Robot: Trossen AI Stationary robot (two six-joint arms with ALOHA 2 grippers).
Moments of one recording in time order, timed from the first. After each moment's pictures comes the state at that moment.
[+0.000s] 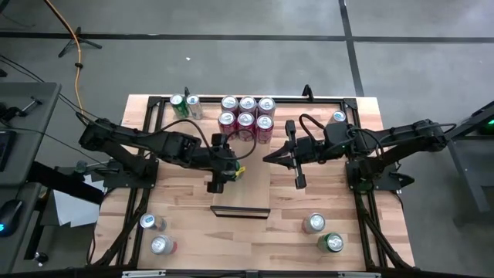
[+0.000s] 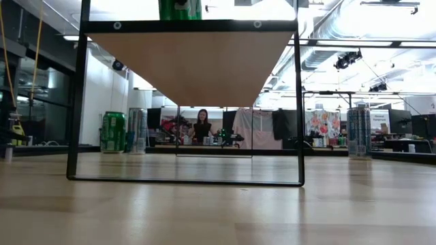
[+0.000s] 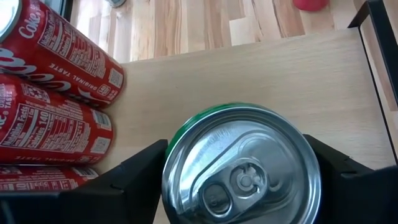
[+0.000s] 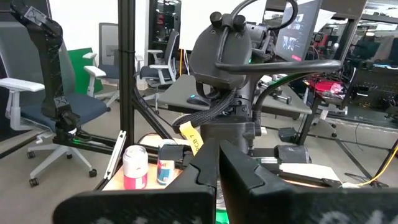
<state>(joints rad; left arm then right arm) -0.22 1.51 1.49 -0.89 -0.31 0.02 0.19 1.23 1.17 0.04 0.02 -0.14</state>
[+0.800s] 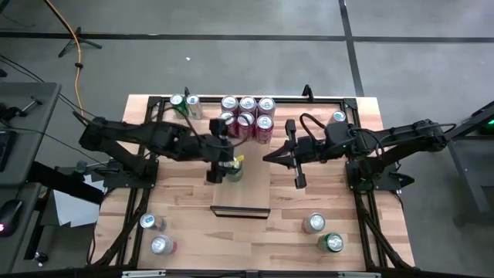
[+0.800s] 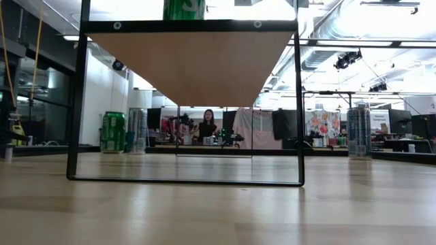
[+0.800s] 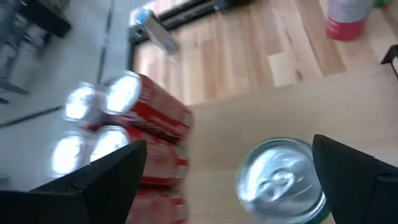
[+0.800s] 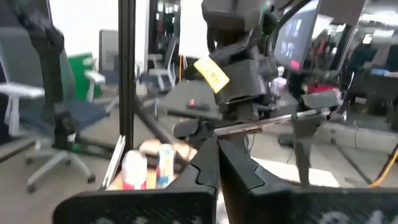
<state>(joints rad) -0.21 1.51 1.69 -0.97 -0.46 0.20 0.19 1.23 1.17 0.08 0.02 -0.14</state>
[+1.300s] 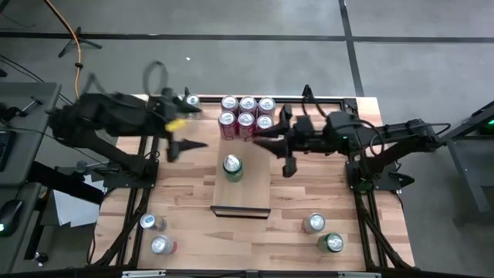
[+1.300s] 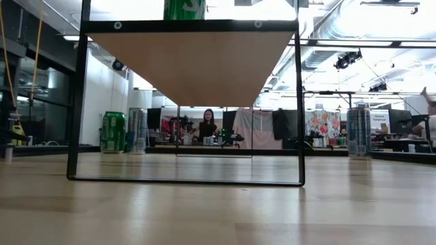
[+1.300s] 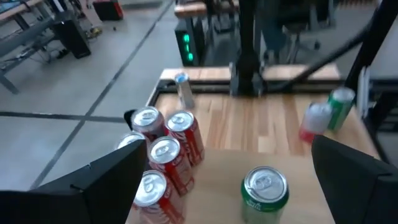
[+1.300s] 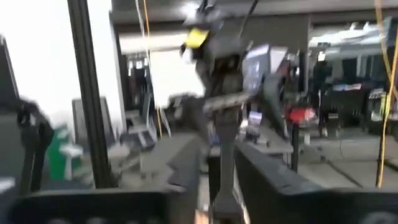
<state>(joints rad) -0.22 1.21 1.81 -1.04 -0.44 -0.04 0.17 1.36 1.39 0.17 0.14 0.02</state>
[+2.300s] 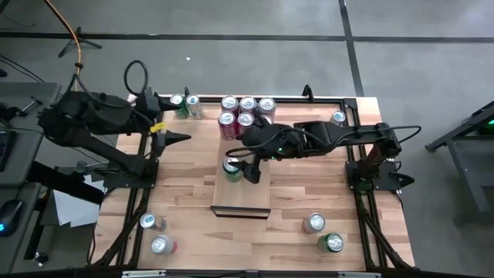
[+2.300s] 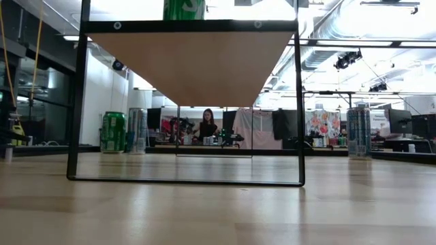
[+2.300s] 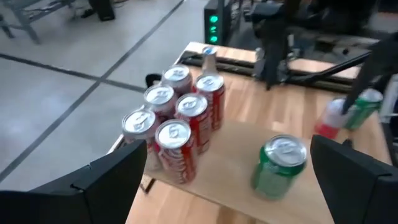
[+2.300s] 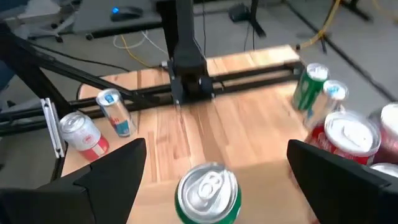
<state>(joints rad) -0.22 1.07 1.71 -1.17 -0.54 -0.25 0.17 1.78 2.01 -0.76 0.28 0.24</state>
